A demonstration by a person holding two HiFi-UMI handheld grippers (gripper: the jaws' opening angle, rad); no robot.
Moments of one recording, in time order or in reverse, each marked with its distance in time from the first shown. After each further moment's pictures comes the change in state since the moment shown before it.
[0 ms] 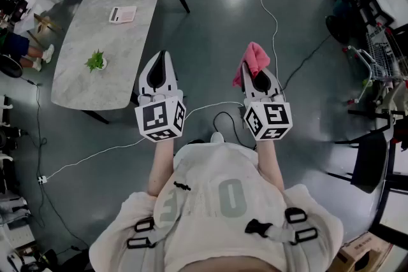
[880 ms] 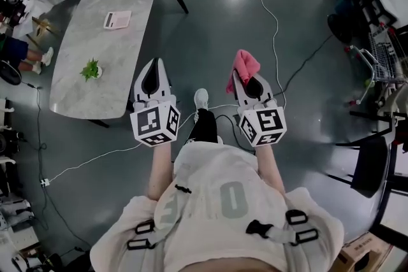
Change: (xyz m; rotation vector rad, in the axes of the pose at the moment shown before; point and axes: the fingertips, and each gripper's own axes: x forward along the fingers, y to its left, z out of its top) left arm 0.040 0.011 -0.025 -0.029 0.051 0.031; right arm 0.035 -0.008 -0.020 -0.016 0.040 0.082
